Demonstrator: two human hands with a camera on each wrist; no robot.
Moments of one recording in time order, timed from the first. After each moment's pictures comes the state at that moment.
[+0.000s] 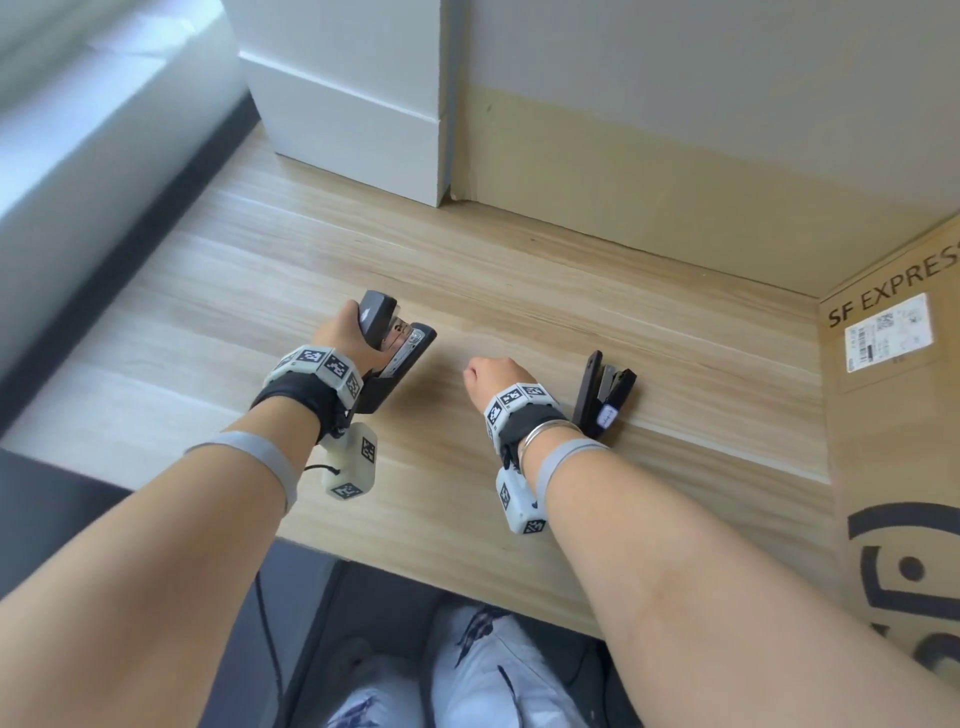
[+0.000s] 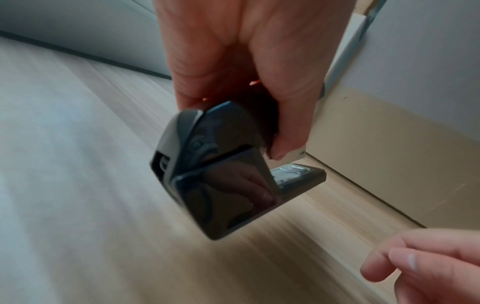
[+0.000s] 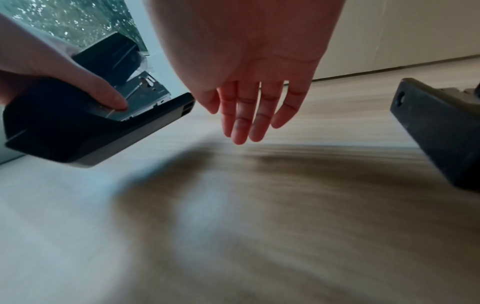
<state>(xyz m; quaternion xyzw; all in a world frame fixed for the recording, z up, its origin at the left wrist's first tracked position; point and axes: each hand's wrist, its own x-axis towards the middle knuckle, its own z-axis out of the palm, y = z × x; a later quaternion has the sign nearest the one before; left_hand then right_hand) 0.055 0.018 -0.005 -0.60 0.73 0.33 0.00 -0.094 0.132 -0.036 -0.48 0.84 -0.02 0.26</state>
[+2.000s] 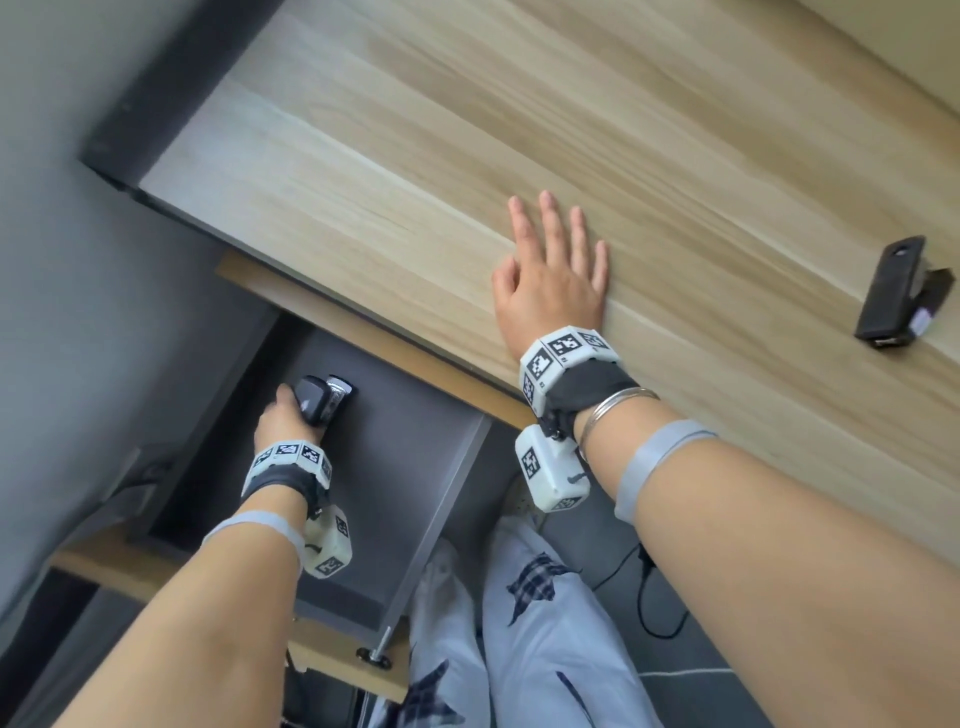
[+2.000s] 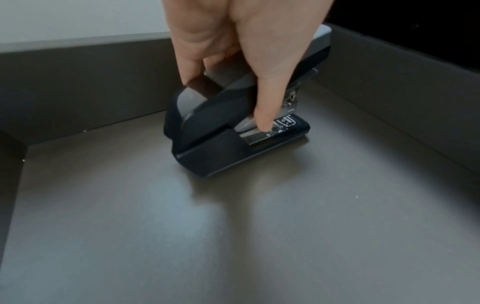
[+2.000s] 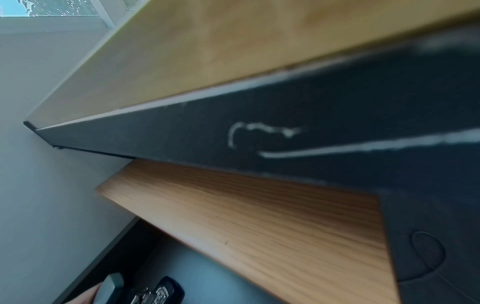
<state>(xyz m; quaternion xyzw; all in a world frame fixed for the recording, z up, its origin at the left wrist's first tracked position) 0.411 0.091 -0.270 -0.75 0.55 0.35 0.12 0.155 0.094 -0.129 -0.52 0.85 -0.05 0.00</state>
